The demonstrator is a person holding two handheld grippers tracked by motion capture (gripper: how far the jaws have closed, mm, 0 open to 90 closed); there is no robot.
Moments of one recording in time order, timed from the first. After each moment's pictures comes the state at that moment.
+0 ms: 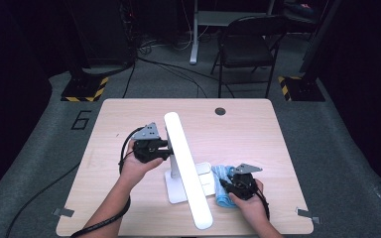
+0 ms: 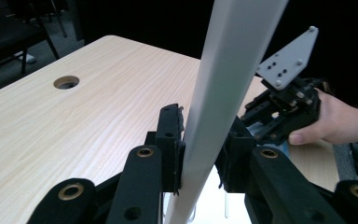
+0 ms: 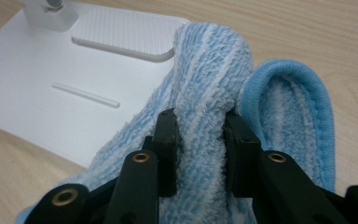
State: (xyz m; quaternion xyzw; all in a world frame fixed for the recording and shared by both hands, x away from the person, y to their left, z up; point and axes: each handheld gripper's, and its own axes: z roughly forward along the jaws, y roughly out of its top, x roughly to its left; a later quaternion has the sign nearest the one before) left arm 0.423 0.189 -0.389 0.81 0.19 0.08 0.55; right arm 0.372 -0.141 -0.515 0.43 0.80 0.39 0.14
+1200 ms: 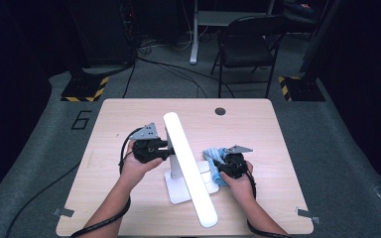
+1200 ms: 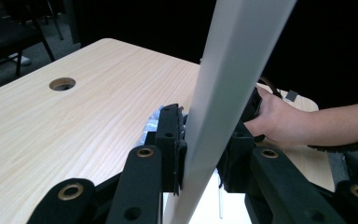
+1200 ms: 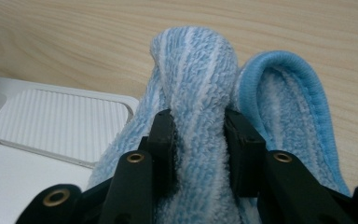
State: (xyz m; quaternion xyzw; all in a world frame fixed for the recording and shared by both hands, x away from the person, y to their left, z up) left arm 0.424 0.192 -0.393 0.80 0.20 0.07 0.56; right arm 0.440 -0.121 -0.519 0.46 0.78 0.40 0.15
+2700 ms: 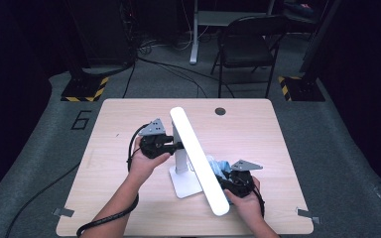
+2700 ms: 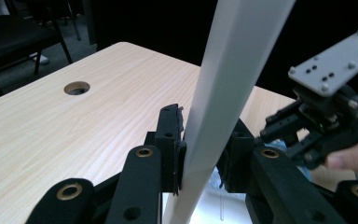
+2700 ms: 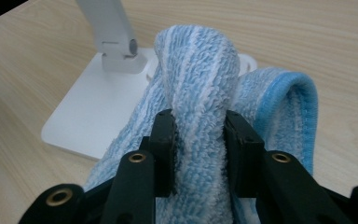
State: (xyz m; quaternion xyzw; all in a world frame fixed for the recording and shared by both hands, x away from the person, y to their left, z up) left arm 0.437 0.171 -0.392 0.79 0.22 0.09 0.56; right arm 0.369 -0.127 -0.495 0.43 0.78 0.44 0.13
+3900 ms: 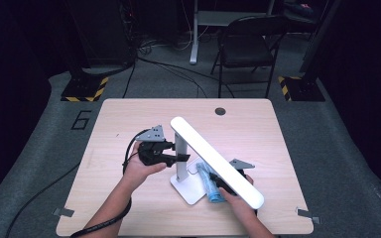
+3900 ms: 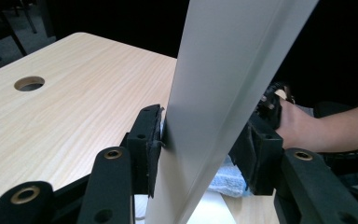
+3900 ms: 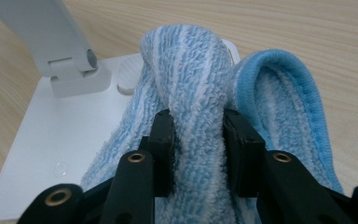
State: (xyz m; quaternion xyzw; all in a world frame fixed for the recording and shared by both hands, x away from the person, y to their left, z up) left arm 0.417 0.177 -0.389 0.82 0.17 0.04 0.55; right arm 0.384 -0.116 -0.513 0.42 0.78 0.43 0.14
